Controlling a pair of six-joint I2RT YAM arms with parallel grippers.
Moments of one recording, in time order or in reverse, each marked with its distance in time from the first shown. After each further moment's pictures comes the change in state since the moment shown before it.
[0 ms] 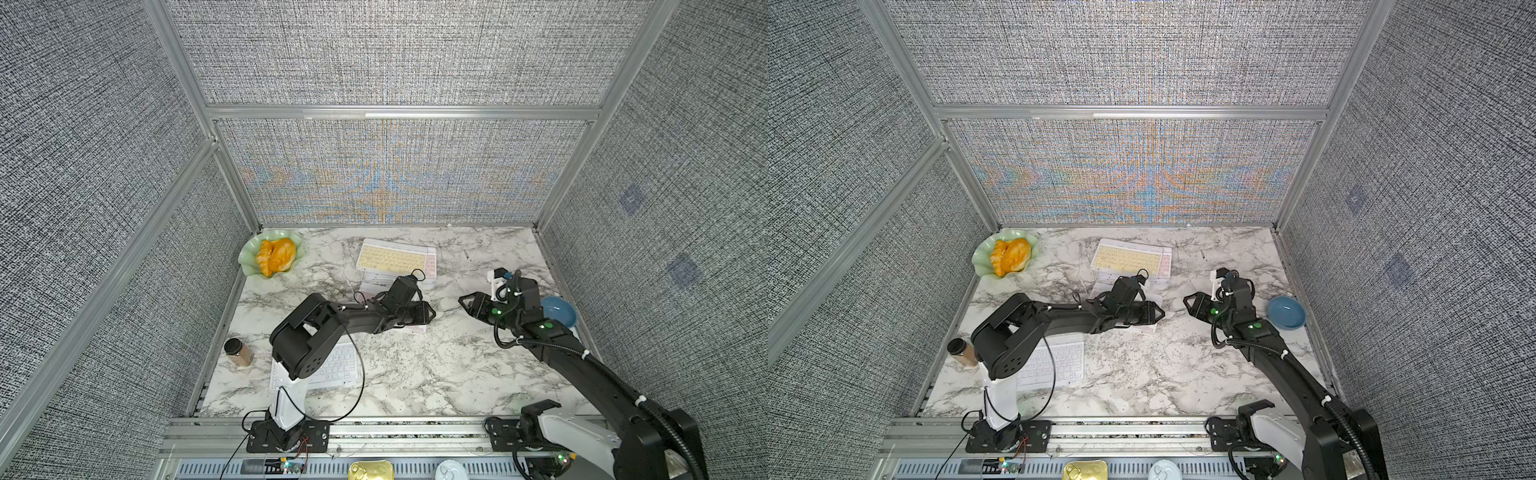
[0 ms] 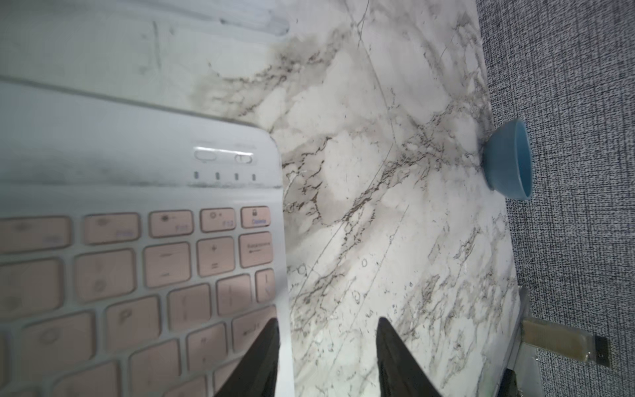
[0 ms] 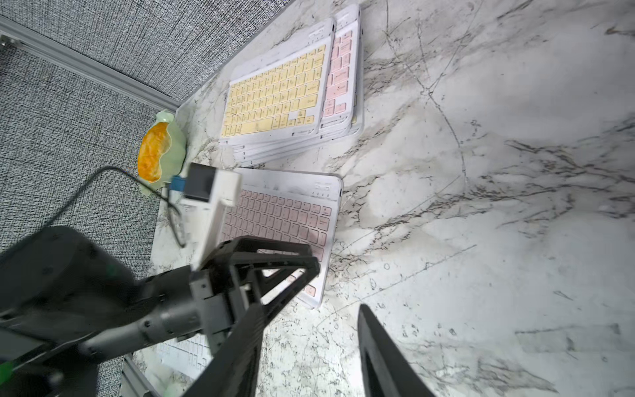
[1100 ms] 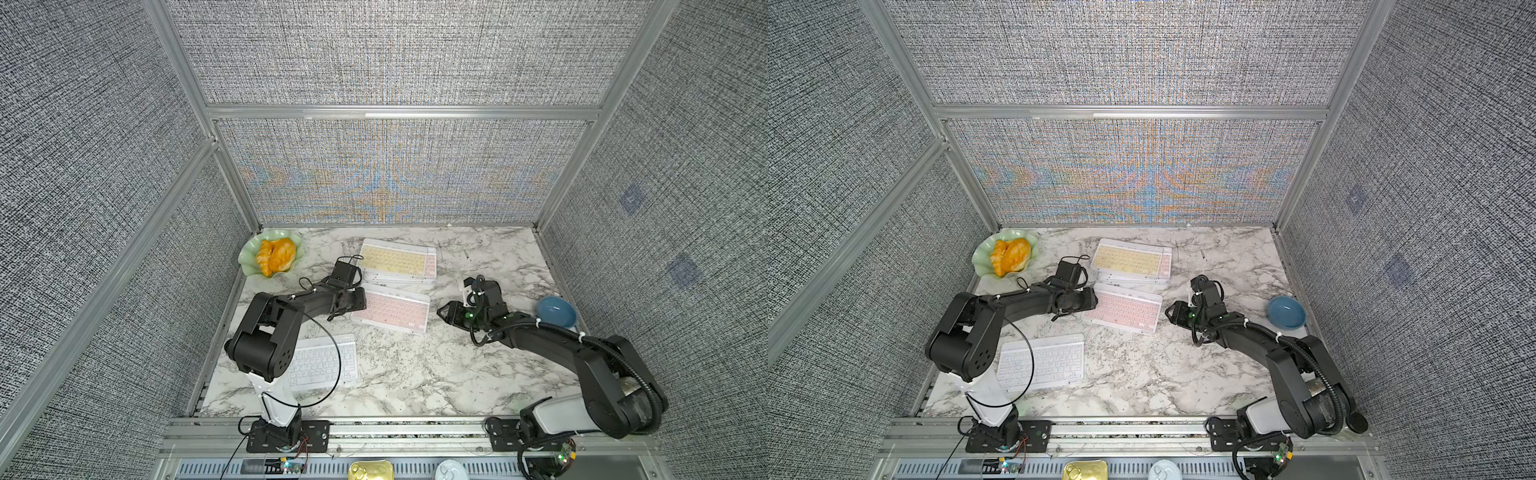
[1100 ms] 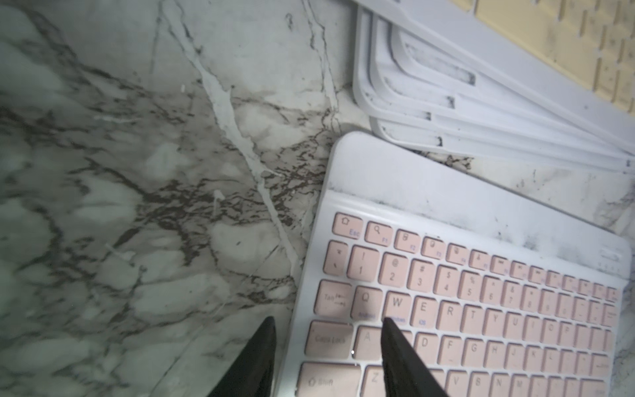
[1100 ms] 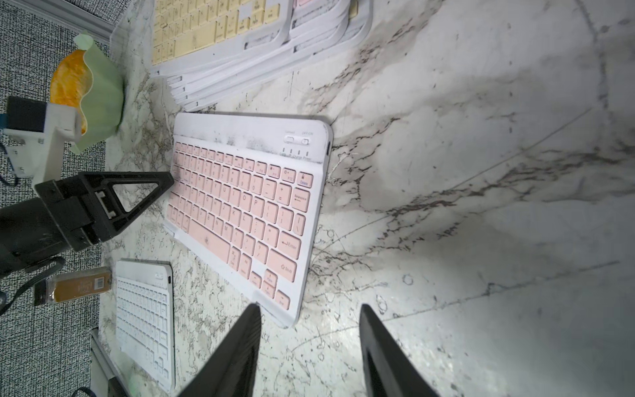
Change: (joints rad) left arm 0.404 -0.082 -0.084 -0.316 -0.142 0.309; right arm 0.132 0.373 0.002 0.206 0.011 0.034
